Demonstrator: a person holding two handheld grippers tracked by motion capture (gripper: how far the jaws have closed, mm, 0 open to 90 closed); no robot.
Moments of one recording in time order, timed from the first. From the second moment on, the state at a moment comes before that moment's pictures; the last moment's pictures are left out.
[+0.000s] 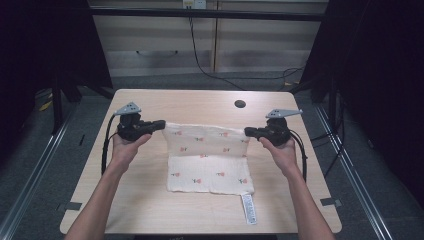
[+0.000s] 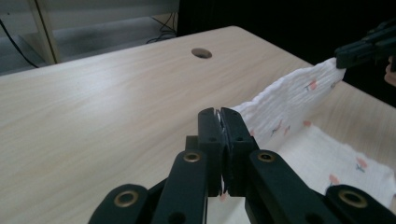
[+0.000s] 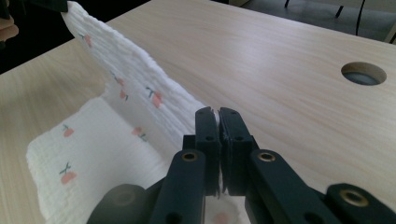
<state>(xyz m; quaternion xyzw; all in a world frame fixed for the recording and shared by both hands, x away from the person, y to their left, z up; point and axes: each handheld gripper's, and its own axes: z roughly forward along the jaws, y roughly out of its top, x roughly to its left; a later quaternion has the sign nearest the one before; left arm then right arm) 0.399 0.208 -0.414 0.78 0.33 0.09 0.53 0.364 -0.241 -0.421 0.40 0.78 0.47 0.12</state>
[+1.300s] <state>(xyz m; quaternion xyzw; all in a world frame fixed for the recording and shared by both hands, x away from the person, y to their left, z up) 0.295 0.212 -0.470 0.84 0.29 0.05 0.46 0.257 -0.238 -0.462 0.35 0.83 0.43 0.10</state>
